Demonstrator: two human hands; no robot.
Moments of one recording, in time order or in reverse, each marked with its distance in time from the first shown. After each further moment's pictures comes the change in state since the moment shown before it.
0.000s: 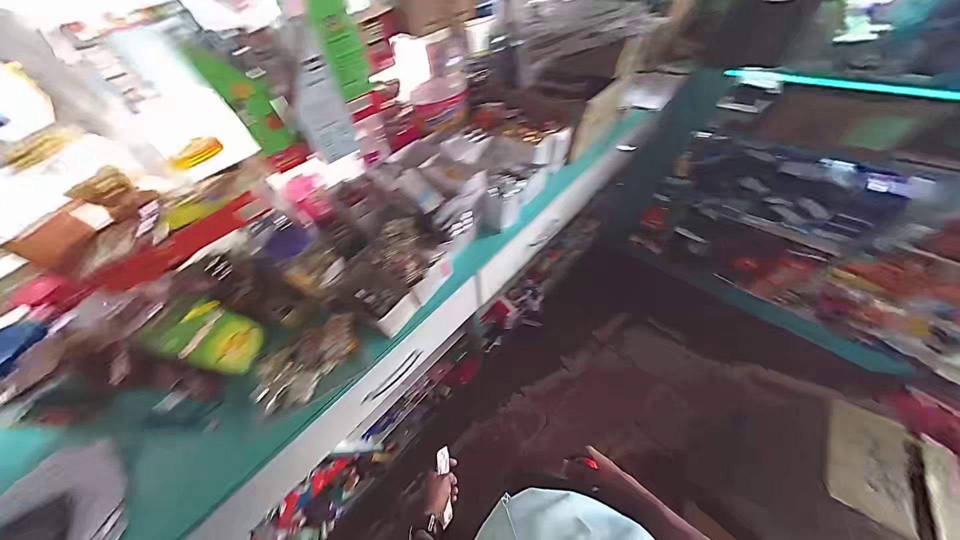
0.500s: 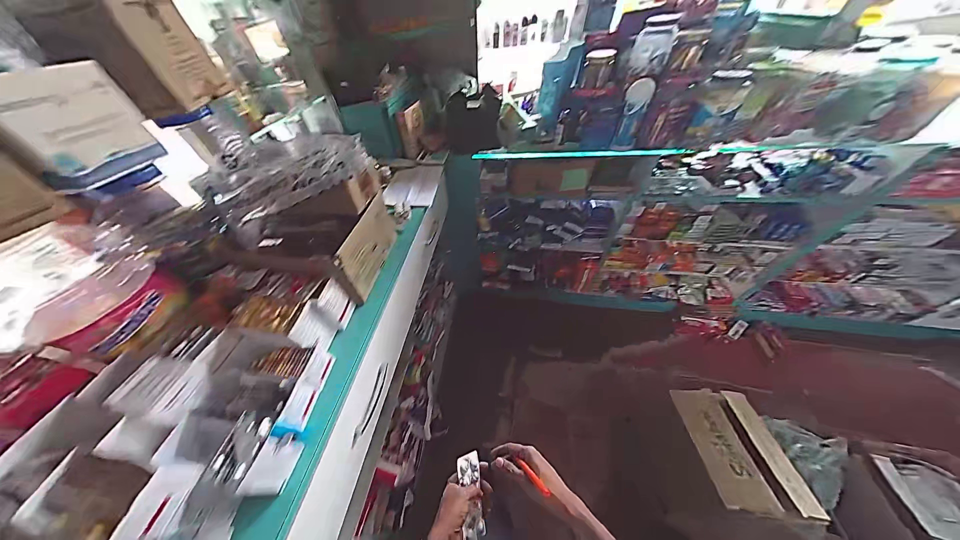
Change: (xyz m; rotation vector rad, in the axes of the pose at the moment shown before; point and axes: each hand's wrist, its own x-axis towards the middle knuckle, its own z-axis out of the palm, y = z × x) left_hand 0.065 0.372 0.387 0.225 -0.674 0.209; right_hand 0.052 -0.079 -0.319 0.414 0.559 -0.347
